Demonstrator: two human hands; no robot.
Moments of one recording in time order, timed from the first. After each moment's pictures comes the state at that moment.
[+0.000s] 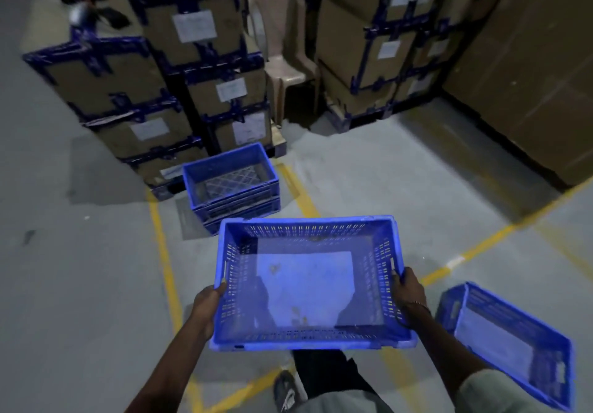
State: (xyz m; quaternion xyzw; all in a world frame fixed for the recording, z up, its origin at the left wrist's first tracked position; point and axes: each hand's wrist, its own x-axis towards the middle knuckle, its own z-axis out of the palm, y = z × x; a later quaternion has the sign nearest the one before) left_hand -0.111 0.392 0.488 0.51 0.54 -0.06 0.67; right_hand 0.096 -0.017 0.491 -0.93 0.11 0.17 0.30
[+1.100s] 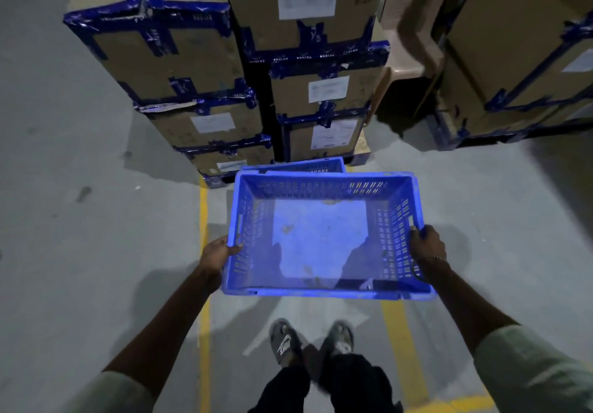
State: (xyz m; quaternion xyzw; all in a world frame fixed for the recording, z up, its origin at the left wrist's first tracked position) left_hand 0.150 0.746 0.405 0.46 0.58 0.05 0.68; right_hand 0.474 0.409 0.413 -0.94 0.03 0.22 0.27
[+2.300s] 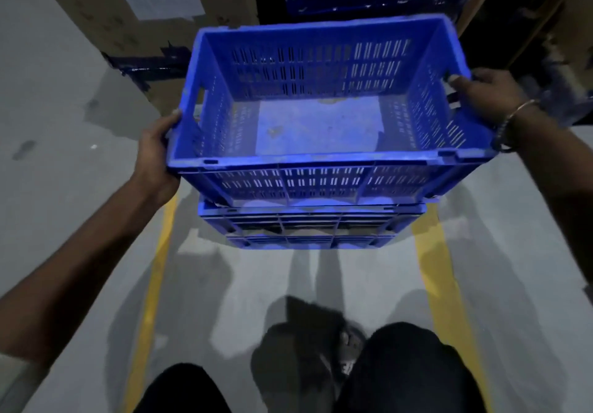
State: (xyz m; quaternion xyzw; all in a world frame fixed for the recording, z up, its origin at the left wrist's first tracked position) left_hand 0.274 0.900 0.105 0.49 0.38 0.28 0.73; right_hand 0.713 0.618 0.130 -0.86 -0.20 0.21 0.42
